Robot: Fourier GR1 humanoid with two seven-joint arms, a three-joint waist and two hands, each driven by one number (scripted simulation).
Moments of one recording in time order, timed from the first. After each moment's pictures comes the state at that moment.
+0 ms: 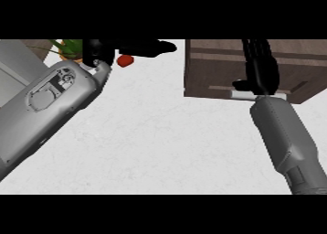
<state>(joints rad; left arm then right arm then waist) -1.07 0.46 -0.64 -1.13 0.55 0.79 0.26 -0.79 -0.18 -0.17 -0.63 1.22 -0.67 -0.11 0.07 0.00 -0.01</state>
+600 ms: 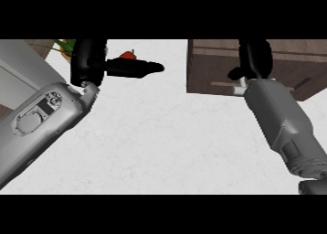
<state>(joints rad) -0.91 0.51 -0.63 -1.29 0.50 0.79 0.25 -1.01 -0.20 -0.22 -0.34 1.24 -0.74 -0.10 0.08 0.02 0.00</state>
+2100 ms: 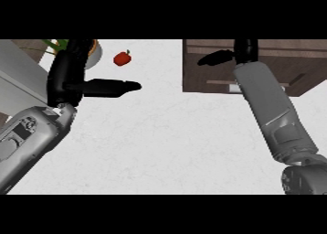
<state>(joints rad) -0.70 0.58 -0.56 -1.44 0.47 0.75 0.20 -1.16 -0.12 -0.62 -0.30 0.77 -0.50 -0.49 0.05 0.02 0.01</state>
